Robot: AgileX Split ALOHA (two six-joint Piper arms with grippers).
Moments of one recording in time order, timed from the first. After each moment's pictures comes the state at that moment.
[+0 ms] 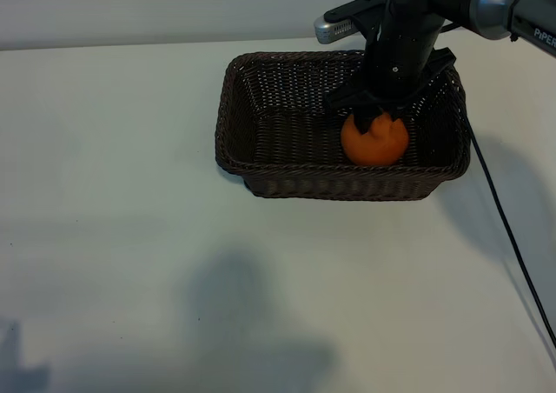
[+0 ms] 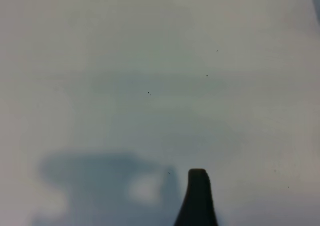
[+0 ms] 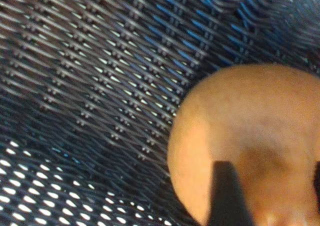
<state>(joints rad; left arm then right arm) 0.08 -0.01 -0.50 -0.02 1.09 0.02 0.31 2.17 -1.77 0.05 1.06 -0.01</state>
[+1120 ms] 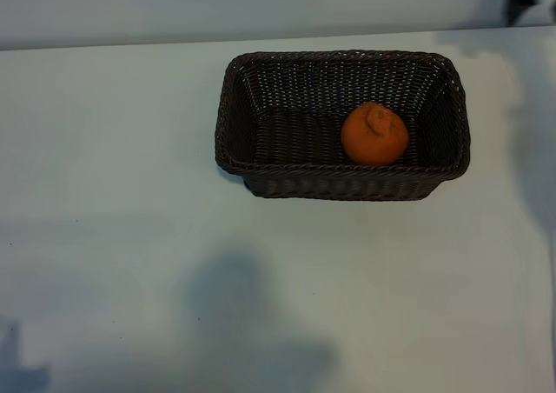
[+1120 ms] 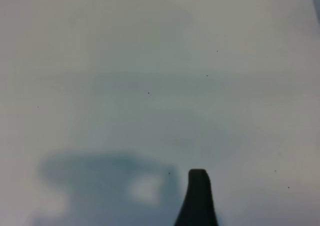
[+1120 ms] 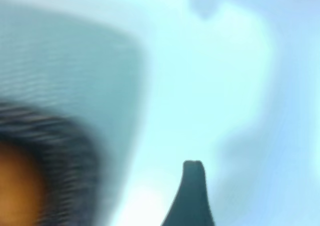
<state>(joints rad) 0.08 -0.01 -0.50 -0.02 1.09 0.02 -0.17 2.16 -2.05 0.05 1.22 -0.07</state>
